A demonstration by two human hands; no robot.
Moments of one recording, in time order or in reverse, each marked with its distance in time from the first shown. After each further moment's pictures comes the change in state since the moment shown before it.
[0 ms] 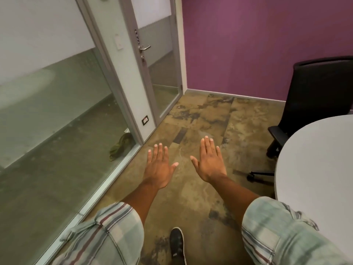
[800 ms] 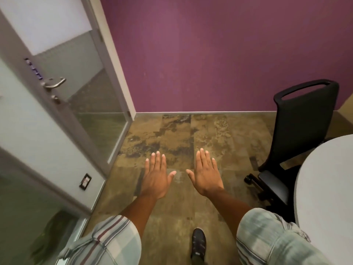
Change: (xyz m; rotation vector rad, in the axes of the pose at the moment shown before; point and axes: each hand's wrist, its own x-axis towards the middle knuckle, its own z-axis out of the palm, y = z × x) left_hand 0.583 0.075 0.043 -0.039 0.001 0.354; right_hand 0.461 0.204 0.038 -0.037 0.035 0.319
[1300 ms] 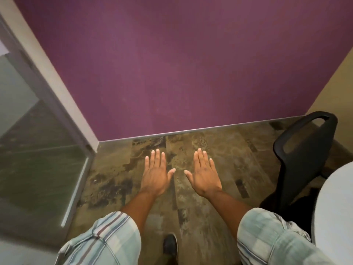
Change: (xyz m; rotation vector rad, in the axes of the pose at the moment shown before) left_hand 0.424 0.067 -0.010 -0.050 0.022 0.224; right_hand 0.342 0.160 -0.038 -0.019 0.071 0.174
